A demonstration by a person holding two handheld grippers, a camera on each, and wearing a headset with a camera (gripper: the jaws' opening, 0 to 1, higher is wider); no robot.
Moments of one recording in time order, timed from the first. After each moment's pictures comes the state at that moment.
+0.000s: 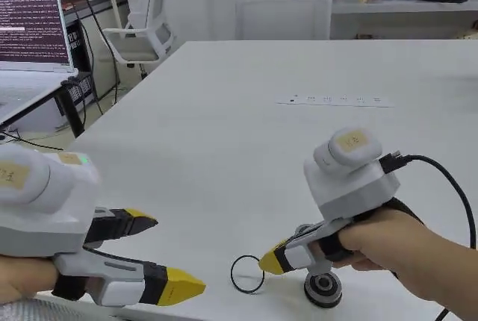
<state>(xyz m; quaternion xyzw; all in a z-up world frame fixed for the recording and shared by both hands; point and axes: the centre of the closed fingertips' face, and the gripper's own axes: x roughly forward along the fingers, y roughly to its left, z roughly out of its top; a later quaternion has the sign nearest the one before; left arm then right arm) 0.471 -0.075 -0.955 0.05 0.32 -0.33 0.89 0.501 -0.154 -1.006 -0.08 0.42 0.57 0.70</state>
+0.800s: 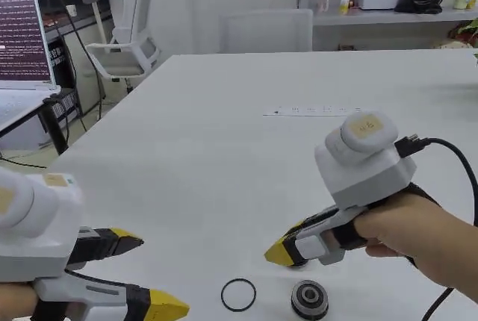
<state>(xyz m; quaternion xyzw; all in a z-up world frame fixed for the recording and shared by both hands) 0.471 -0.075 -0.957 0.08 0.33 -0.34 0.88 0.522 -0.191 -0.969 -0.11 0.38 0.55 0.74</state>
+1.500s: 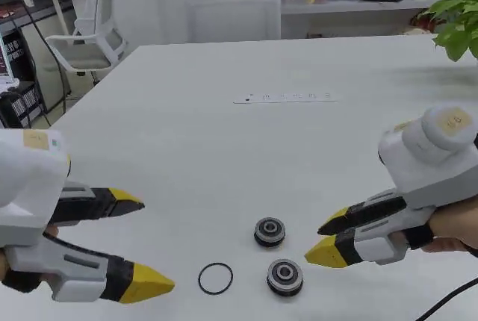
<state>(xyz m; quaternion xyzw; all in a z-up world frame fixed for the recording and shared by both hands) 0.480 -0.115 -0.916 0.18 0.27 -0.44 0.84 0.502 -0.265 -0.974 -0.09 0.34 0.56 0.75</state>
